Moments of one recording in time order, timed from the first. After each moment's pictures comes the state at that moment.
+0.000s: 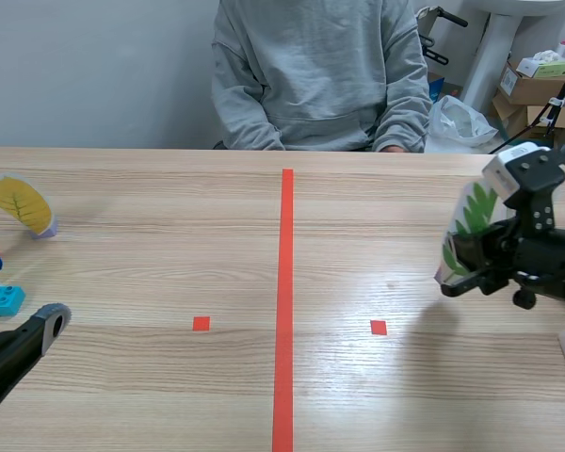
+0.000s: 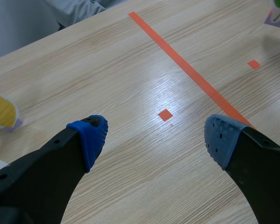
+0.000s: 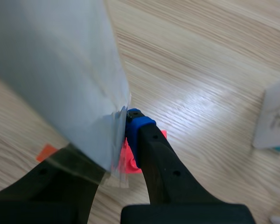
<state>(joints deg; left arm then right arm) 54.5 -20.0 -21.1 125.8 -11.4 -31.1 -0.2 -6.7 19.7 7.9 83.0 8.1 32.6 -12.6</state>
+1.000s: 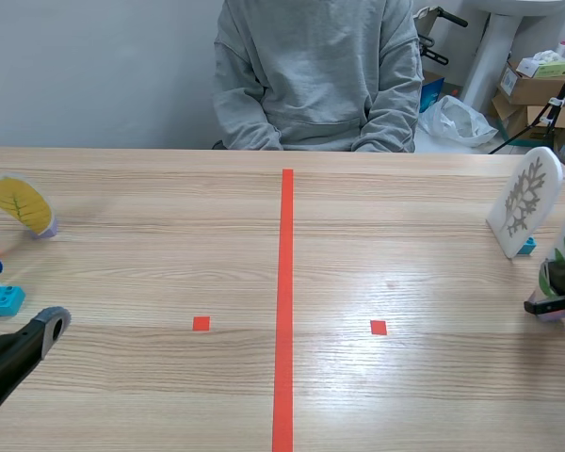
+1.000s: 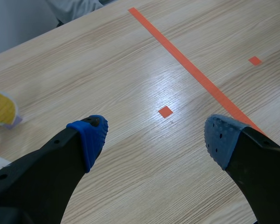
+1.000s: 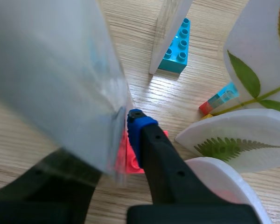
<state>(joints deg) 54.5 -20.0 -21.1 125.8 -11.5 -31.1 0.7 -6.0 24.3 15.5 67.0 5.5 26.6 -2.0</state>
